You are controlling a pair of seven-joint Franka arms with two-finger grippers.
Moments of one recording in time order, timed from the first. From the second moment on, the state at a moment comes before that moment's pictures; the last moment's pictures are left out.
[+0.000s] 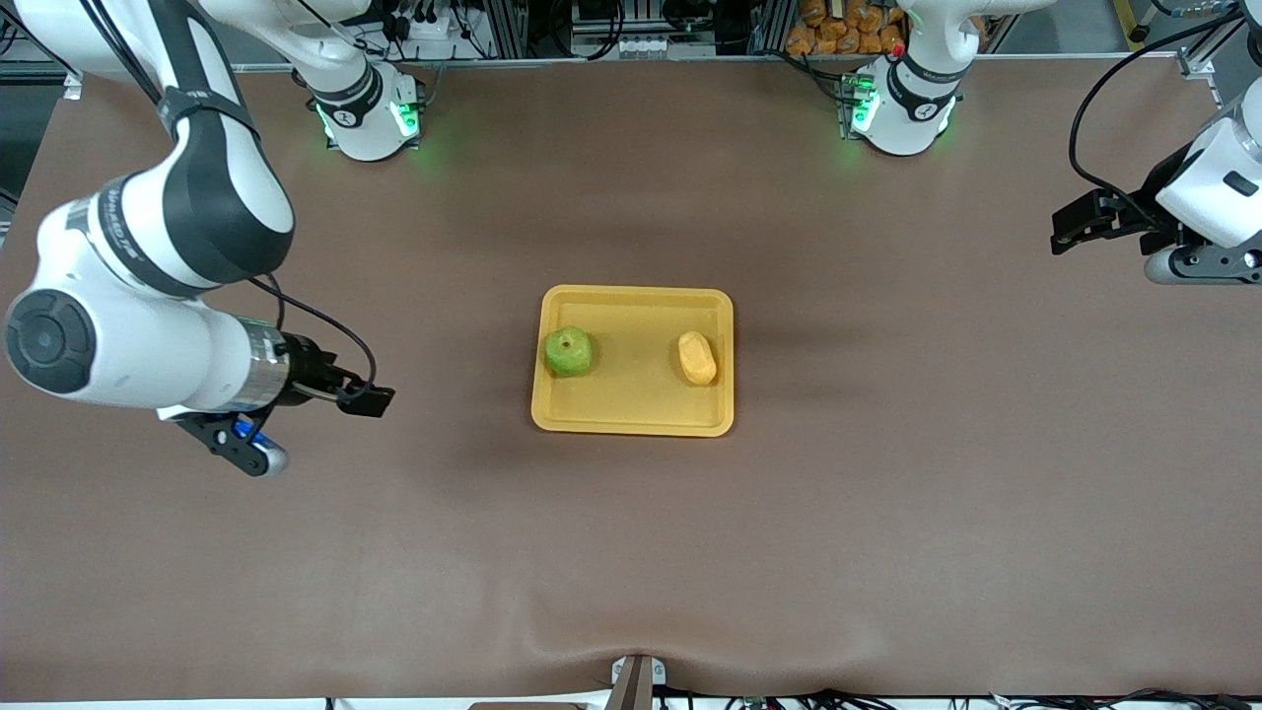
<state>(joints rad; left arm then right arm) 0.01 -0.02 -0.10 -1.61 0.06 1.53 -0.04 0.07 0.50 0.19 -1.20 0.11 1.52 0.74</state>
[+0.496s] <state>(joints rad) 0.01 -0.02 -0.10 -1.60 0.04 1.53 -0.04 0.00 0.40 0.20 -1.19 0.08 1.46 0.48</state>
